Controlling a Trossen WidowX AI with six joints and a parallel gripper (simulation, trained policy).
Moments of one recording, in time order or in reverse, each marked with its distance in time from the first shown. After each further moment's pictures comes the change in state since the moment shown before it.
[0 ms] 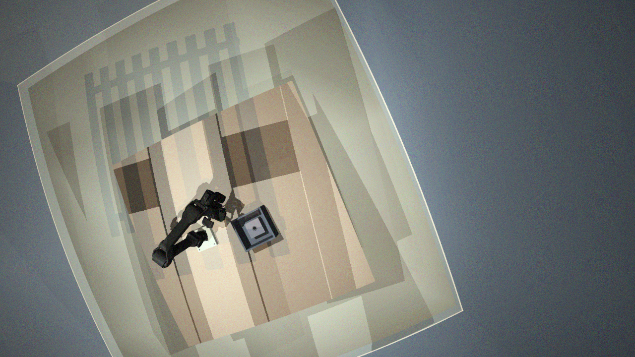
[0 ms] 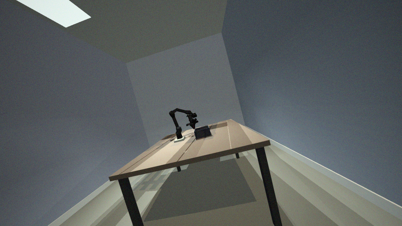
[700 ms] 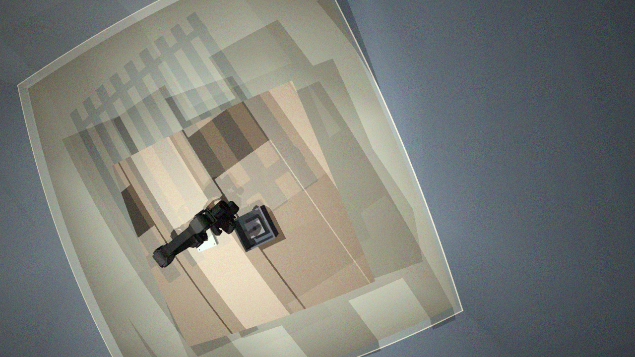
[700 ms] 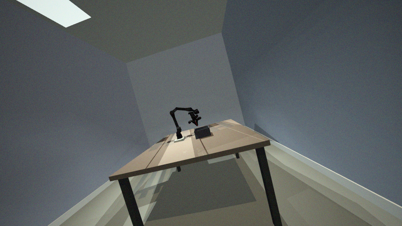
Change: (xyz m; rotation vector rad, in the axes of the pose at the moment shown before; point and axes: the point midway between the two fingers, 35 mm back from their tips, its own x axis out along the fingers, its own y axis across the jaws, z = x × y) arm -0.024 0.000 0.099 0.250 -0.136 0.033
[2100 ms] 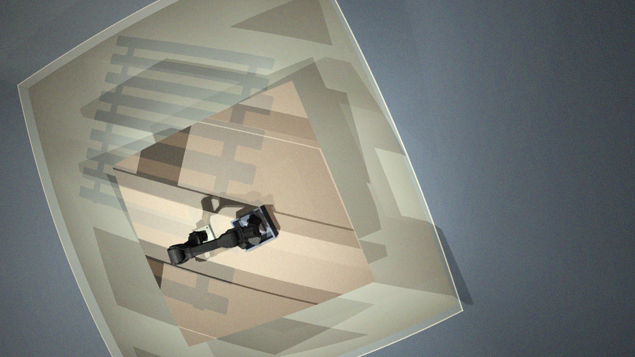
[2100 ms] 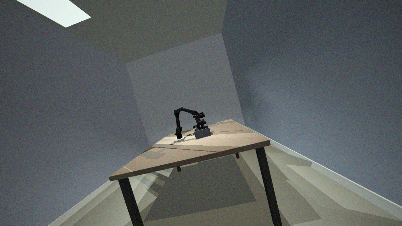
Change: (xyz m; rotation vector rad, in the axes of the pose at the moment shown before) arm 0.102 -0.004 0.098 -0.148 0.106 -0.021
